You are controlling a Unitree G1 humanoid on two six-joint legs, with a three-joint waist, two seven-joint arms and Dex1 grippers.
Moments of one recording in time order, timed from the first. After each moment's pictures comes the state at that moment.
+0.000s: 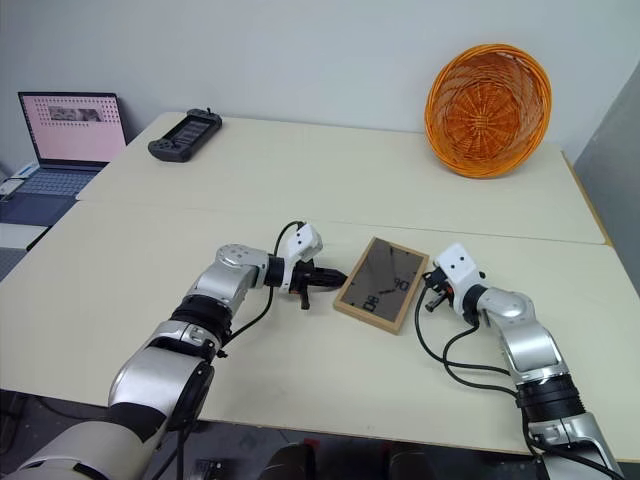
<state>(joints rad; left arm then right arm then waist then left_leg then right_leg) -0.94 0.32 -0.17 0.91 -0.03 0.13 -1.24 -0.43 -0.51 0.10 0.09 0.08 0.43 0.61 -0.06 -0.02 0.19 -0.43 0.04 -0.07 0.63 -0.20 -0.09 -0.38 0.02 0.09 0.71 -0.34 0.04</state>
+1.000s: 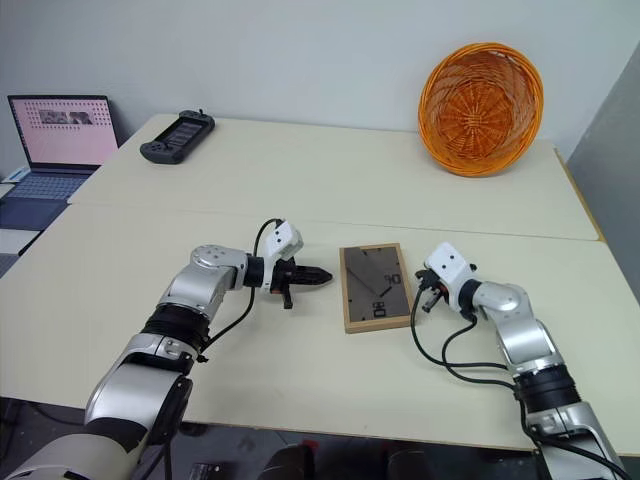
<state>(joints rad) -0.84 0.44 -0.13 0.67 -0.08 0.31 -1.21 -0.44 -0.55 0.14 0.11 0.02 0.32 0.71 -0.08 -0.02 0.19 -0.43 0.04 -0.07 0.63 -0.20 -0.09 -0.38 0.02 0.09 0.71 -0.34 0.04</state>
